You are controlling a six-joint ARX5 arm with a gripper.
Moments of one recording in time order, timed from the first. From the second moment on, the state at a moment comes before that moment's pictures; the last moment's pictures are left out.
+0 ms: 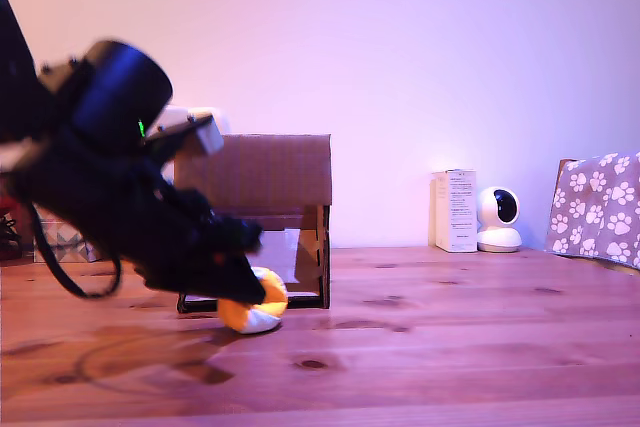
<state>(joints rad) -0.55 1.74 0.66 0.45 0.19 0.00</state>
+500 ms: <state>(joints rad) -0.56 1.31 0.66 0.27 0.28 0.00</state>
